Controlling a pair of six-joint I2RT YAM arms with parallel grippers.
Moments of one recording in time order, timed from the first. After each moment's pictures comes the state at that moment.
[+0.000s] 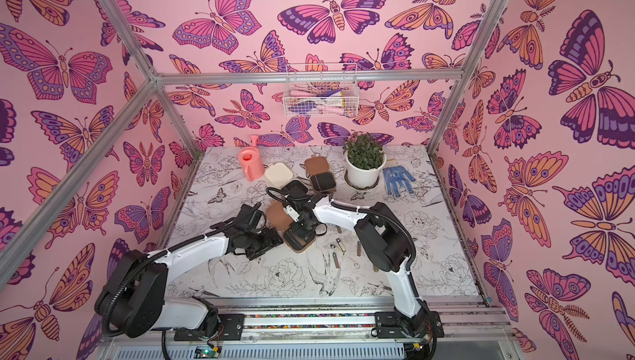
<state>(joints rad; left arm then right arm) -0.45 1.40 0.69 -0.43 0.25 -0.84 0.83 2.07 1.51 -0.68 -0.08 0.08</state>
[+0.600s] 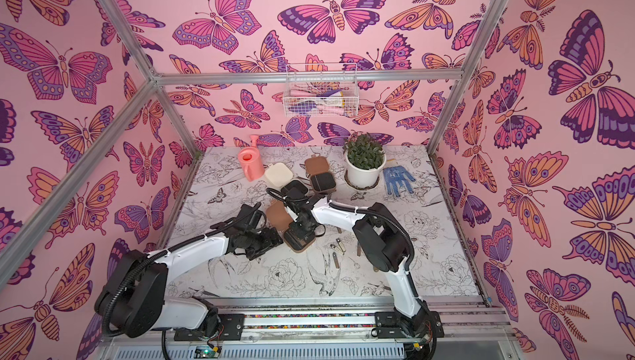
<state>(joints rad) -0.45 1.40 0.69 -0.43 0.25 -0.84 0.84 2.08 1.52 -0.68 -0.04 0.16</state>
